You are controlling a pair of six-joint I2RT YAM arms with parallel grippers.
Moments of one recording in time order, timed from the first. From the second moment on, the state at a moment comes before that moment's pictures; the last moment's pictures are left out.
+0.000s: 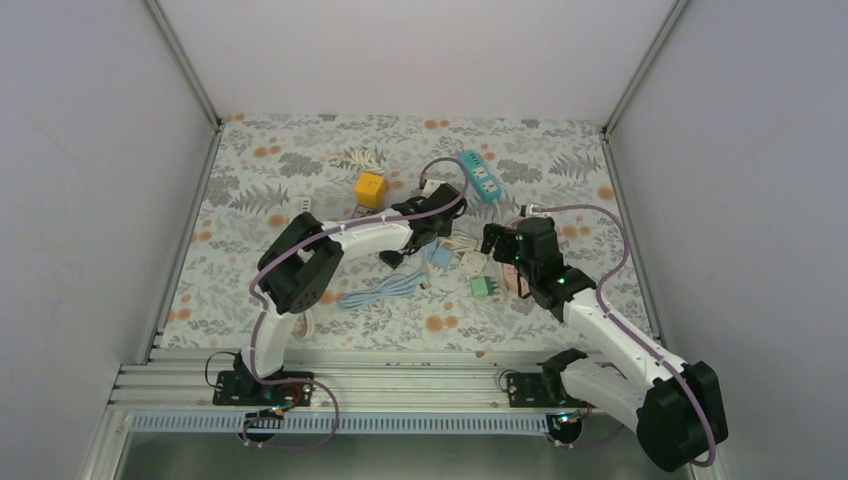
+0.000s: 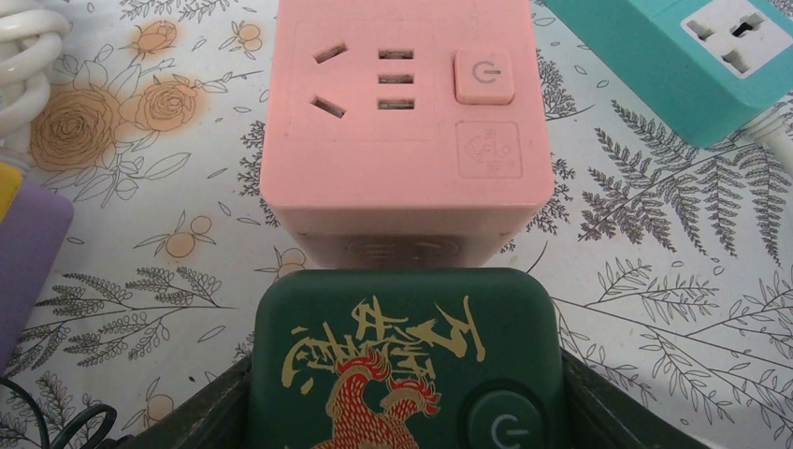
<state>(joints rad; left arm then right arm) -0.86 2.10 1.50 -0.32 -0.43 -0.61 0.44 0.98 0.55 -0.17 0.21 0.55</state>
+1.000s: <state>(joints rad) -0.82 2.08 1.64 -0.59 -0.32 -0.59 0.44 0.96 0.58 -0.20 0.16 0.55</state>
